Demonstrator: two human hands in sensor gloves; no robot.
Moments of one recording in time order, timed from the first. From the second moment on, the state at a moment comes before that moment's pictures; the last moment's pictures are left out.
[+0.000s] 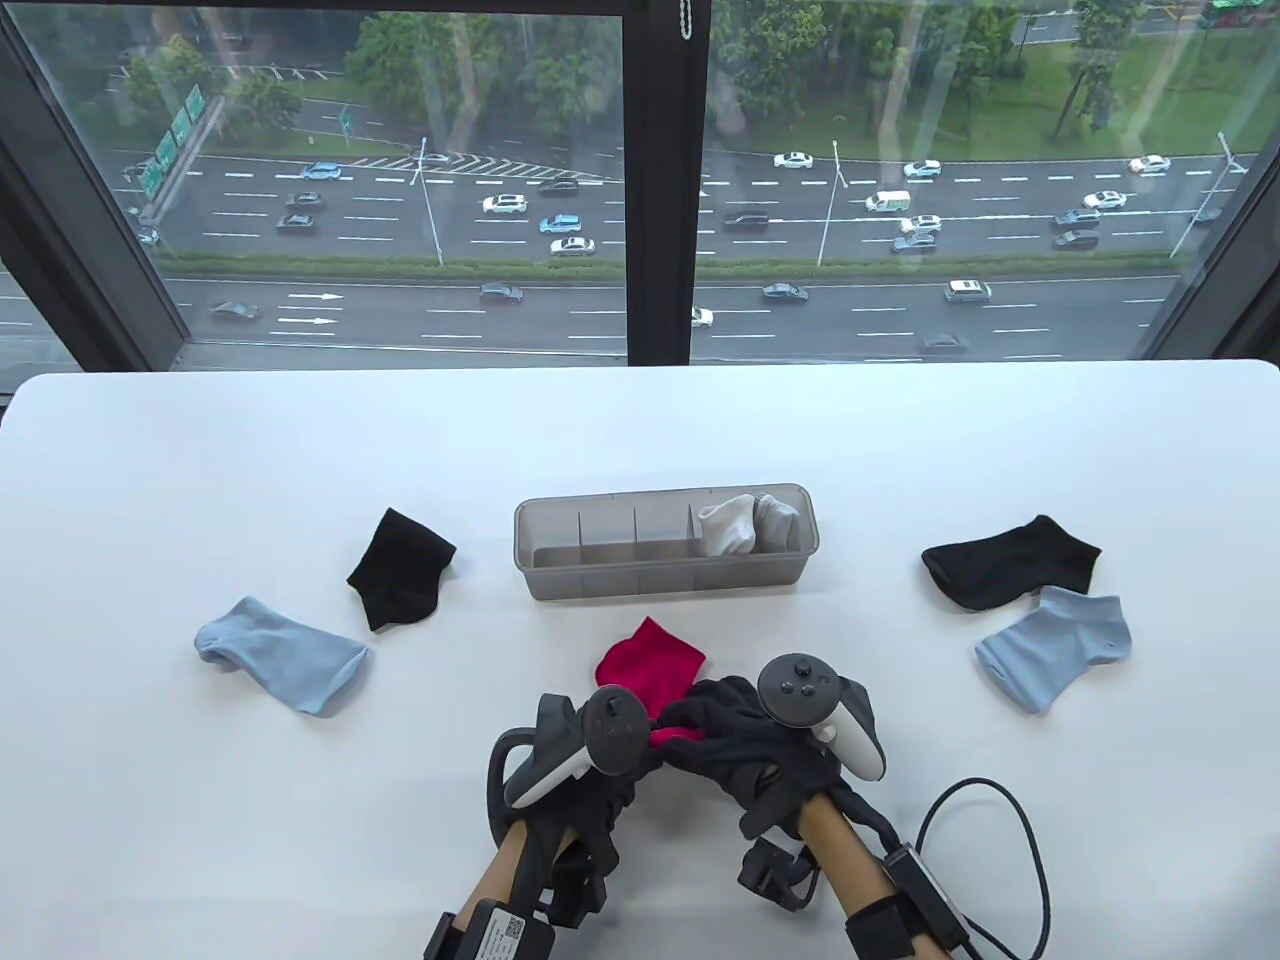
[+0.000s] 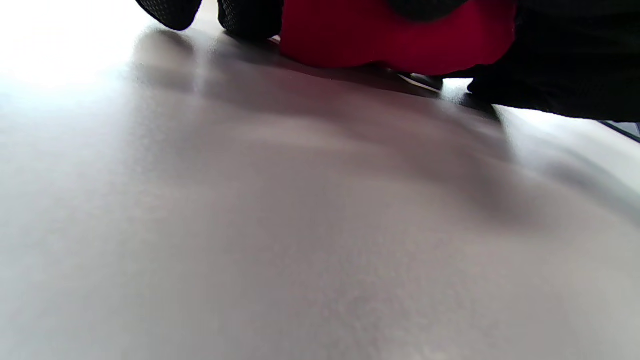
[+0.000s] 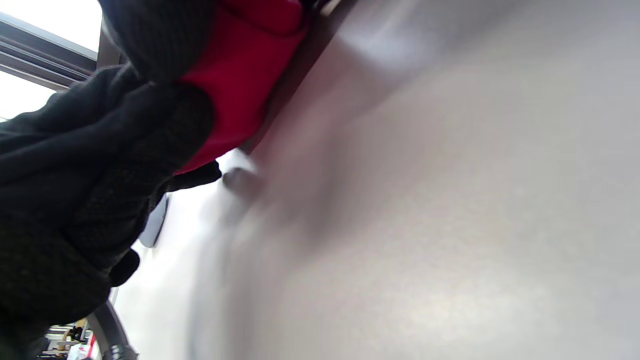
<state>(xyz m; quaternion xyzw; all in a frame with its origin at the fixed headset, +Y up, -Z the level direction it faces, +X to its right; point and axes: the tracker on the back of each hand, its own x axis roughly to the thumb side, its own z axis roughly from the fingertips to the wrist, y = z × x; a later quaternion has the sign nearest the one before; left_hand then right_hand) -0.088 -0.759 -0.280 -0.19 -0.13 0.13 0.96 0.104 -0.788 -0.301 0.12 0.29 0.84 0.44</state>
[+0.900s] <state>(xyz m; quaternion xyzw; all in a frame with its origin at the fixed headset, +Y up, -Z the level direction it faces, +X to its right) -0.084 -0.754 -0.277 -0.13 -0.14 0.12 0.98 0.107 -0.787 -0.302 0.11 0.30 0.82 0.48</state>
